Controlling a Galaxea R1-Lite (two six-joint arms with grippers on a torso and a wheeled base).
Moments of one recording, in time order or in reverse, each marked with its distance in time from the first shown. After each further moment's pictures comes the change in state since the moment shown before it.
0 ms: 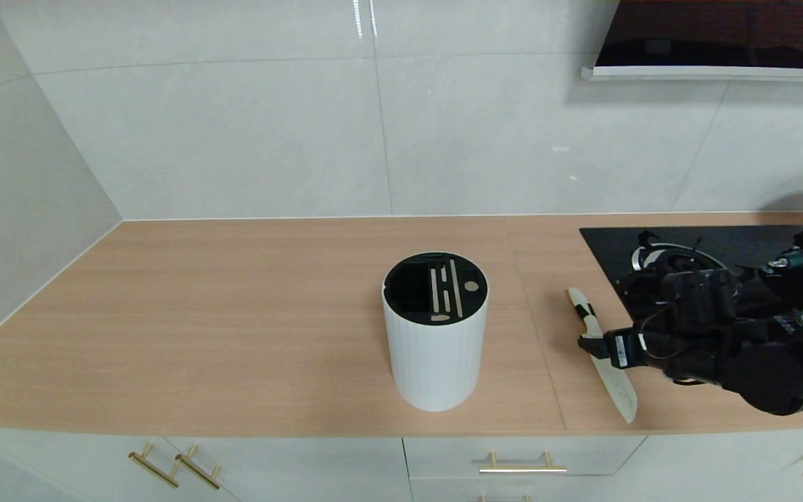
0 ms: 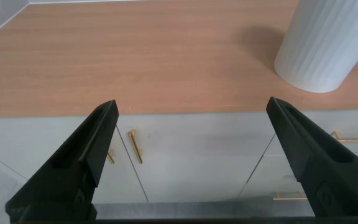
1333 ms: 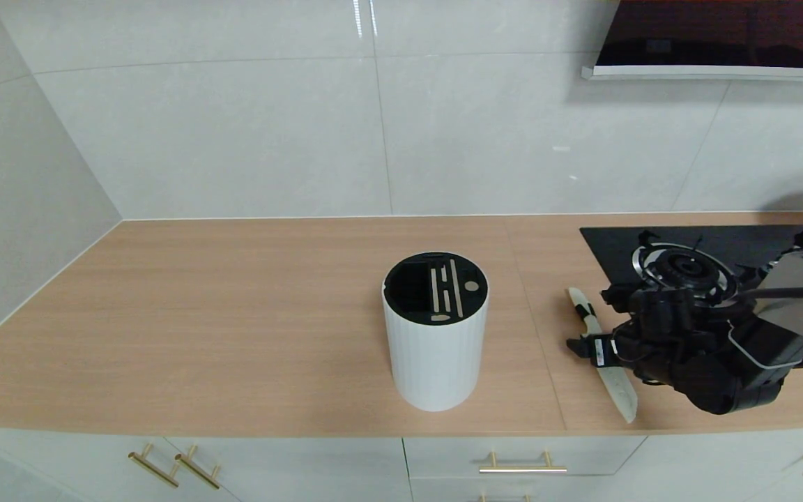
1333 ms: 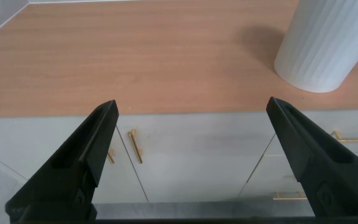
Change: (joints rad) left arm 0.000 0.000 0.000 0.000 0.000 0.000; right arm -0.026 0.243 -0.109 -0.154 -0.037 0.042
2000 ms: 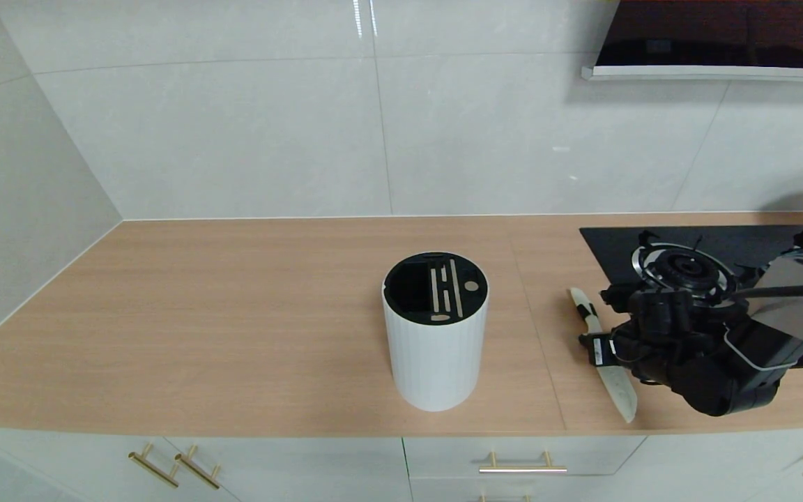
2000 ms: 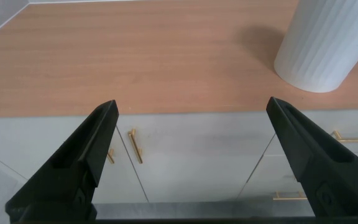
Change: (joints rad) left arm 0.000 0.000 0.000 0.000 0.000 0.000; right arm 0.001 0.015 -0.001 -0.032 -0.001 0.001
